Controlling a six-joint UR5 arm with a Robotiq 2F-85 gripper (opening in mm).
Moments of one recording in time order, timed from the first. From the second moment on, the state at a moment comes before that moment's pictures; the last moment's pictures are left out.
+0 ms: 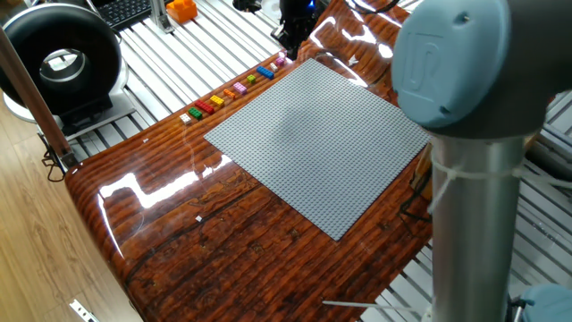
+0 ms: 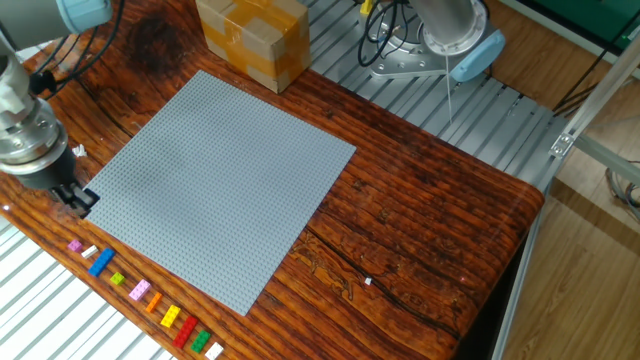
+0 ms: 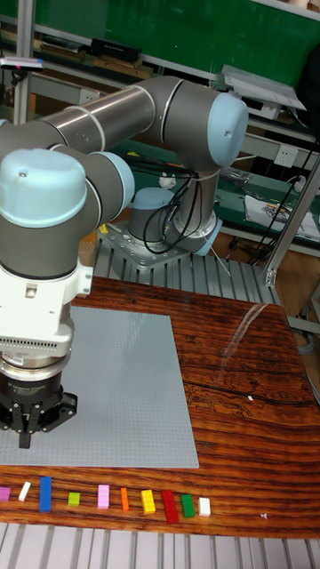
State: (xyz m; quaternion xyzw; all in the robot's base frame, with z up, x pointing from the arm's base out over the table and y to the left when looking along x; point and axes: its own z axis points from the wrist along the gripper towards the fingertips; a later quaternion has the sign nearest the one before) arm 0.752 -0.149 0.080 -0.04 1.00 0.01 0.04
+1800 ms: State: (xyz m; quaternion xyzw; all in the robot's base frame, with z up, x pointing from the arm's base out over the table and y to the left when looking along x) arm 0.752 -0.151 0.074 -0.01 1.00 0.02 0.02
